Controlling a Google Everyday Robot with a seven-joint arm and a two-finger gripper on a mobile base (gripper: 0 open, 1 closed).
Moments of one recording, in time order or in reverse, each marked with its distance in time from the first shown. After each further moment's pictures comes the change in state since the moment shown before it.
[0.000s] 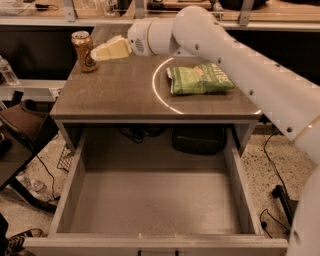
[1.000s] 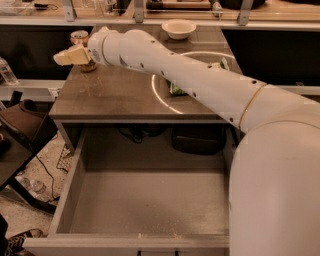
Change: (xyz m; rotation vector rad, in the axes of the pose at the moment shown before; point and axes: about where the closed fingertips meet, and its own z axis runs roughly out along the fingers) arm 0.003 0.032 0.117 0.066 -0.065 0.019
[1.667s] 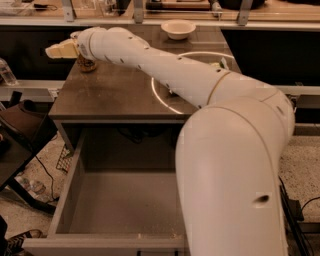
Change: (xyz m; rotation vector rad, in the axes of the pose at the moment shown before) arm 0.005 -0.013 0.062 0.041 0.019 0.078
